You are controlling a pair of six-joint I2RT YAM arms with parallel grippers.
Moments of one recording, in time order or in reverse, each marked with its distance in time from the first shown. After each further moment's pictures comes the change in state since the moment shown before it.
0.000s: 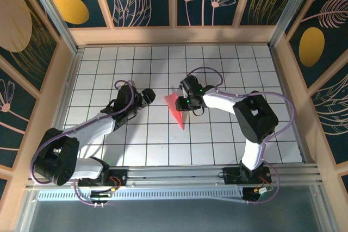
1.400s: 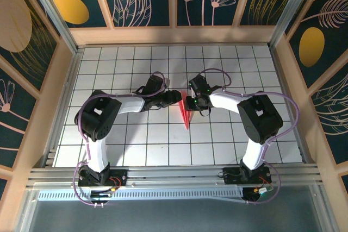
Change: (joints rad) left arm -0.103 0.594 0.403 0.072 0.415 0.069; right arm -0.080 -0.036 -0.074 0.019 -0.021 0.005
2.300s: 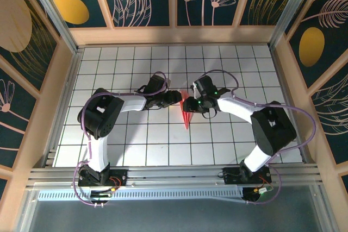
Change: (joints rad) left arm 0.000 0.037 0.032 -0.037 -0.012 0.012; right arm 0.003 -0.166 -0.082 -0.021 -0.154 0.061
